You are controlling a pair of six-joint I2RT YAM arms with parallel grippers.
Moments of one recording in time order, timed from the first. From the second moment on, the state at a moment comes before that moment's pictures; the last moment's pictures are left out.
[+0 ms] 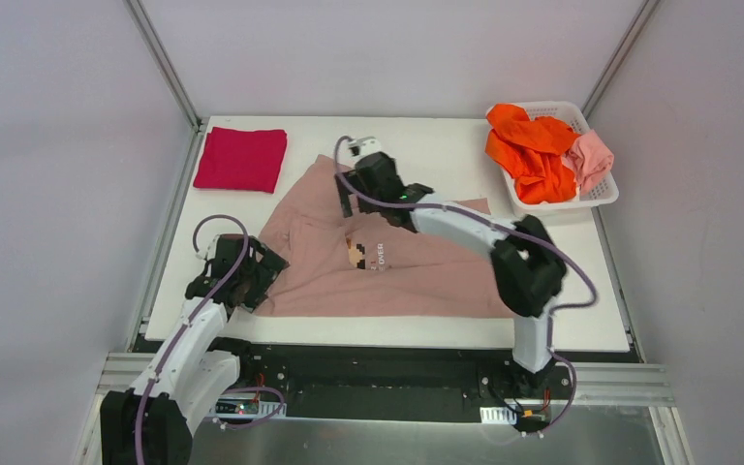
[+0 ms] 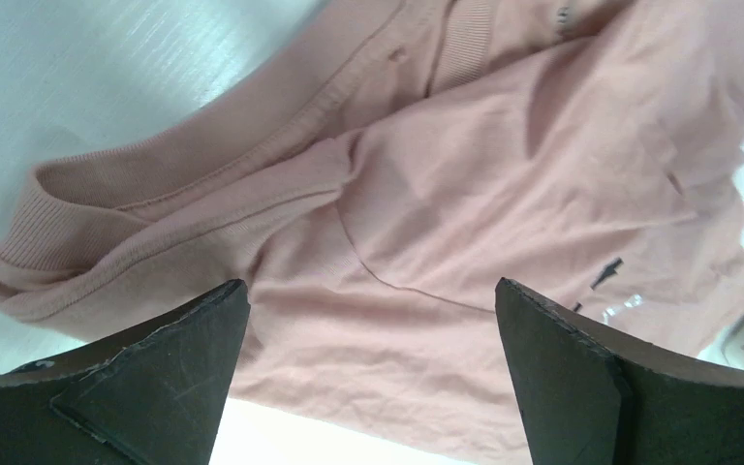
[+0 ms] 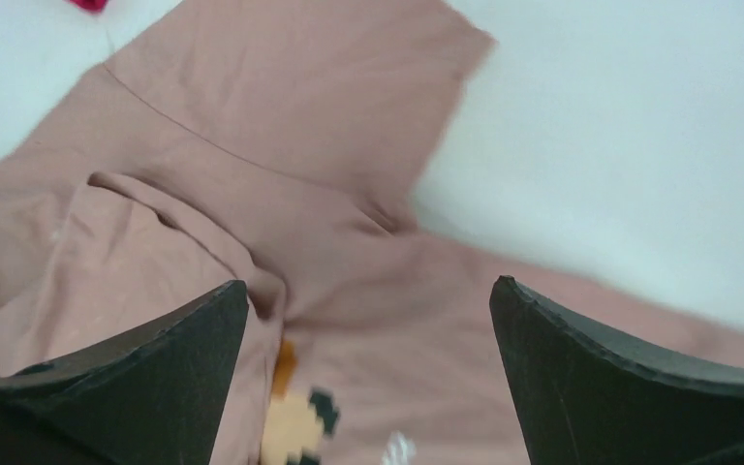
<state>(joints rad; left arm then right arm) -0.10 0.83 0.41 -0.52 -0.06 -1.05 0.84 2.05 1.58 -0.19 0.28 0.21</state>
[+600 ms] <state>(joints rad) -0.16 1.24 1.10 -0.63 -0.06 -0.74 0.49 1.21 0.94 -0.43 0.34 0.67</state>
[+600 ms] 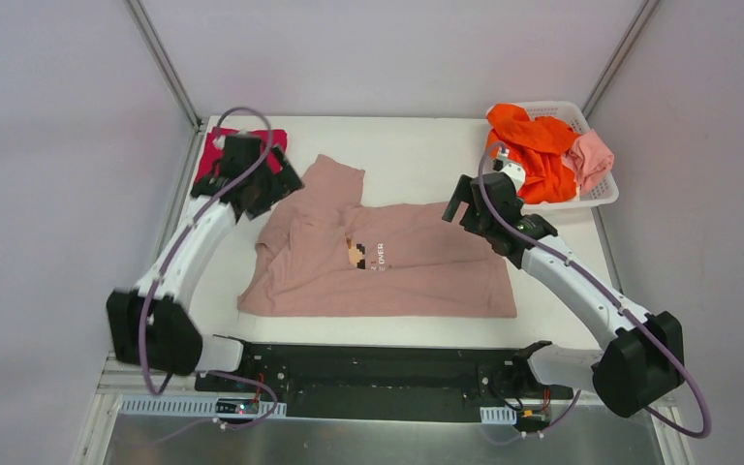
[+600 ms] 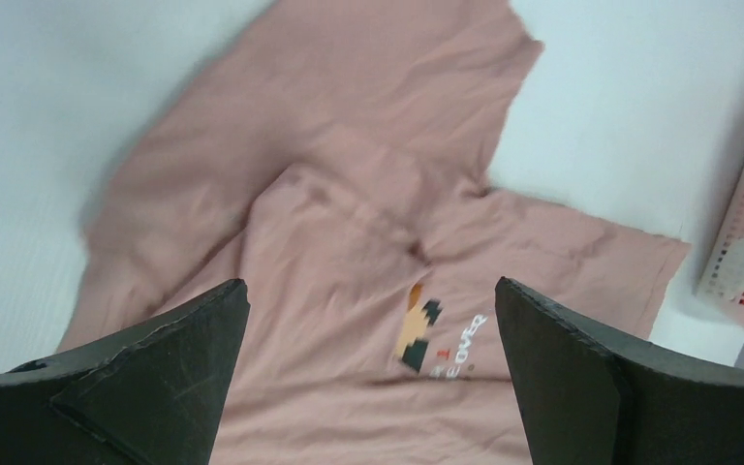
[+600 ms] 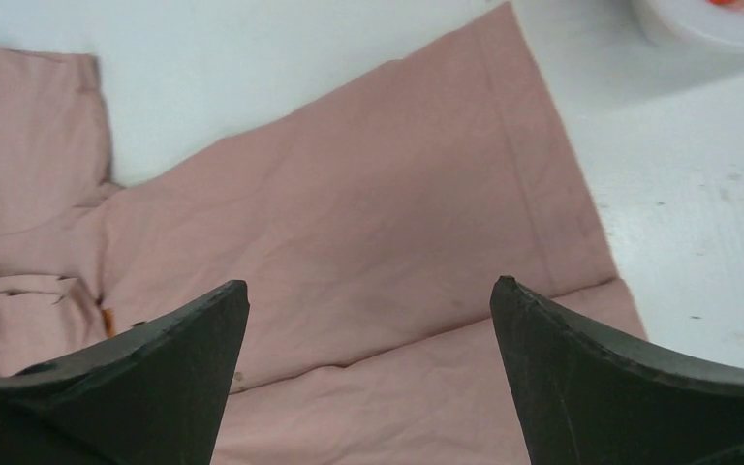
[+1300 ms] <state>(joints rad) -0.20 2.61 2.49 -0.70 0.02 -0.27 0.44 1.27 0.97 -0.53 0.44 0.62</state>
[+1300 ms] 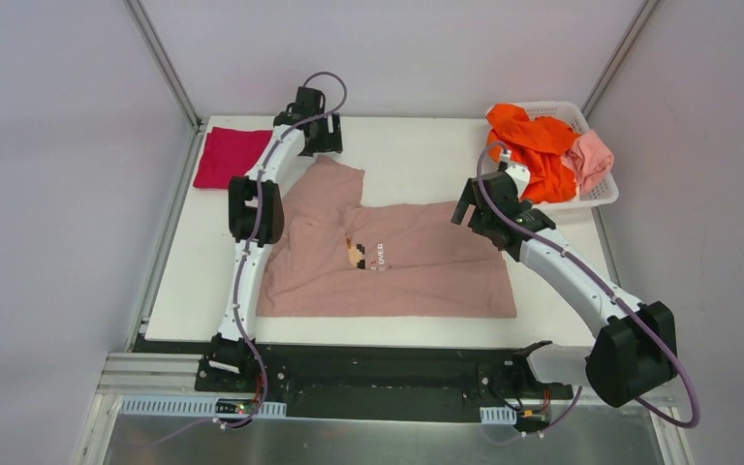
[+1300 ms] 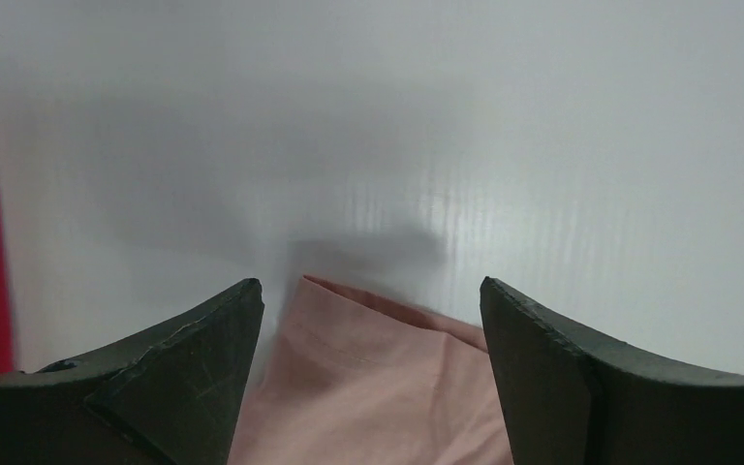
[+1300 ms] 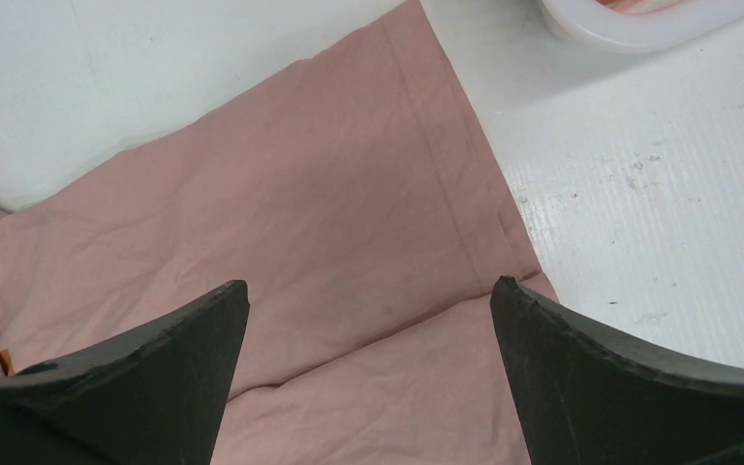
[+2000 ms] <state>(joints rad) -0.20 2.56 2.30 -0.65 0.00 -0.28 0.44 1.33 0.99 -0.53 0.45 0.62</state>
